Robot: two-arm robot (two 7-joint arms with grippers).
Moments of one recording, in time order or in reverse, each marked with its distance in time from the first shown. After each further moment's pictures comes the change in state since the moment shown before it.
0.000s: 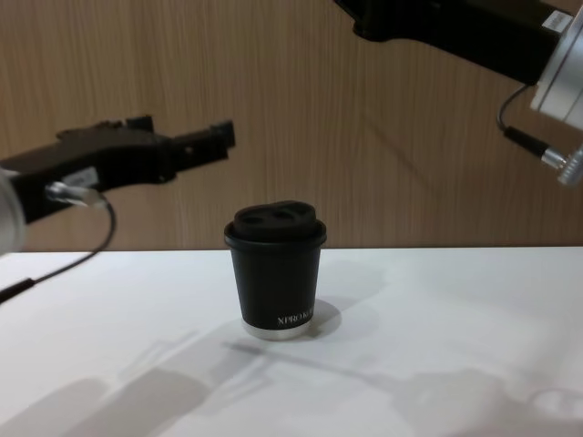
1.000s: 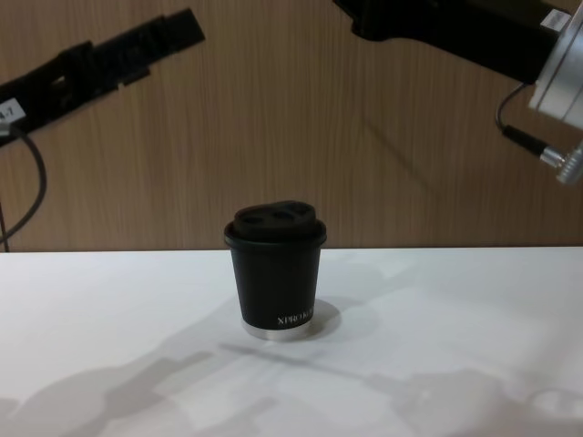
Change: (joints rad) left arm 0.025 0.027 -0.093 0.031 -0.415 -0.032 -0.388; right arm 0.003 0.001 -0.003 0.001 0.000 -0.001 0.004
